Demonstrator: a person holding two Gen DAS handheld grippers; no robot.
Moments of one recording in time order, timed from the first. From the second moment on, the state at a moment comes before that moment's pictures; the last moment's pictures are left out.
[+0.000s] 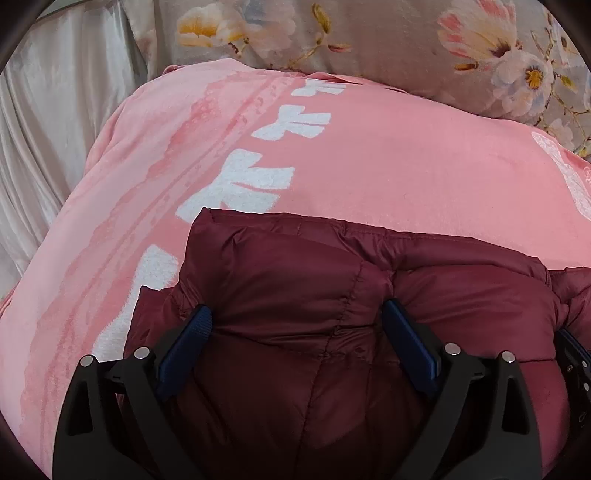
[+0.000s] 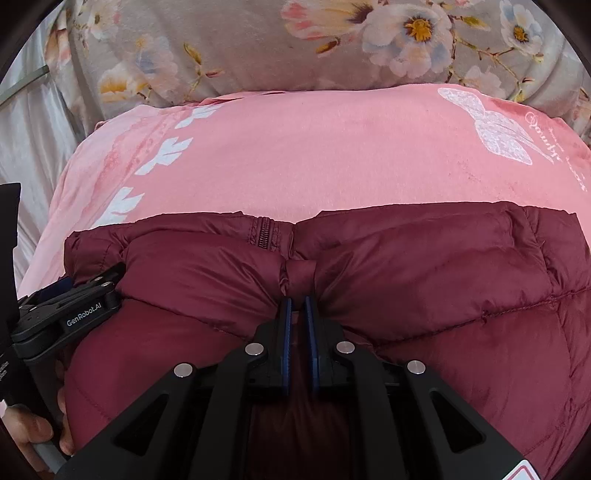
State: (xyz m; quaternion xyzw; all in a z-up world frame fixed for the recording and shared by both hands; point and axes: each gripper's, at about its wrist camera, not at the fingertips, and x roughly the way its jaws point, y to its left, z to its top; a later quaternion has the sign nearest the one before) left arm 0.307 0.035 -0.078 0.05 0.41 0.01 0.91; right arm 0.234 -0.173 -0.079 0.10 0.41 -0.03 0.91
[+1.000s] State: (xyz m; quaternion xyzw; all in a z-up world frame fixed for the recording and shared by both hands) left arm 0.194 0.169 -0.058 -0.19 0.45 -0.05 0.87; right arm 0.132 -0.140 -0.047 0.14 0.43 0.03 0.89
